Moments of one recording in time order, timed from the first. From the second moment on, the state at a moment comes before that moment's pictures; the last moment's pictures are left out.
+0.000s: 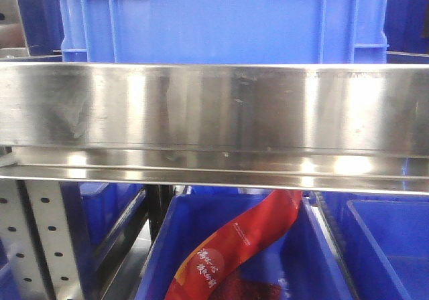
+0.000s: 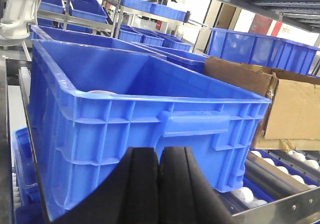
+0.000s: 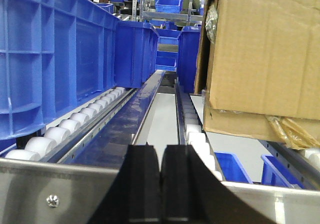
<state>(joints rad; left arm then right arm) -0.55 0.54 -0.58 -0.29 0.13 0.05 -0.12 0.00 0.00 0.06 0.04 -0.08</state>
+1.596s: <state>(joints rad) -0.05 0.01 0.00 -0.03 0.05 0.02 -0.12 0.00 0.00 0.06 0.04 -0.09</state>
